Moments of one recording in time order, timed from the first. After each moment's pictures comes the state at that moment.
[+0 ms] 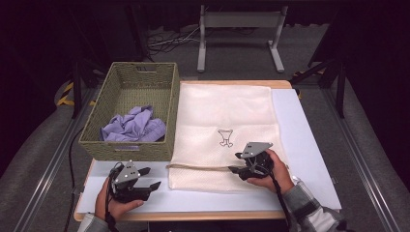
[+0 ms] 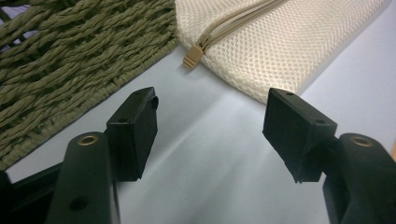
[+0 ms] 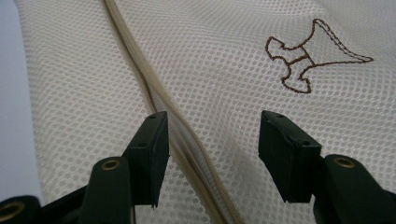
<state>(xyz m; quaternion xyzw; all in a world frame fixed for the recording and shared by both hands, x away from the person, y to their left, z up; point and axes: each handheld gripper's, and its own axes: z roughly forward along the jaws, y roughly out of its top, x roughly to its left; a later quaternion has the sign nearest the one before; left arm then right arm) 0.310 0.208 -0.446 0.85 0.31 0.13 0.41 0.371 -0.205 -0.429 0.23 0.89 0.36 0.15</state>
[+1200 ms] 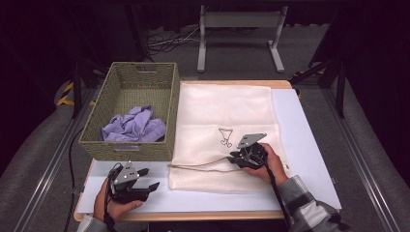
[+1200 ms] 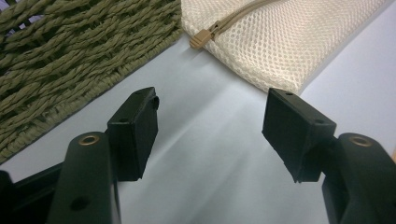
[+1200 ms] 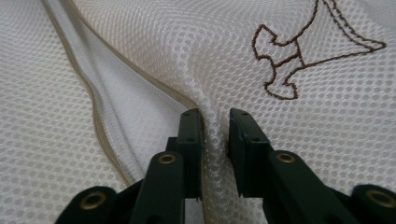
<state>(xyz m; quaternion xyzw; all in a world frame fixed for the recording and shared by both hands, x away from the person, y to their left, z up) 0.309 0.211 -0.448 0.85 0.32 0.13 0.41 0.401 -0.201 -0.439 0.26 0.89 0.35 0.12</state>
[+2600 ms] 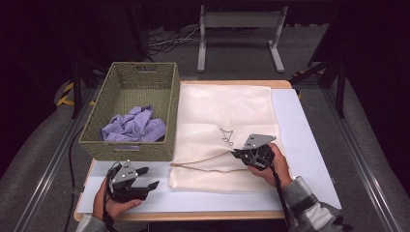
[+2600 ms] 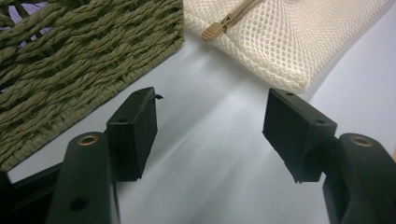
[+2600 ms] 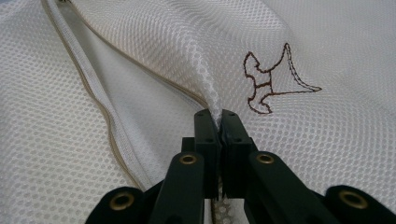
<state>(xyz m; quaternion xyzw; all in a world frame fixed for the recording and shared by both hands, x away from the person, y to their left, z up) 0.311 0.214 -0.447 0.84 0.31 0.13 0.42 0.384 -0.209 -0.415 0.25 0.87 0.38 0.18</state>
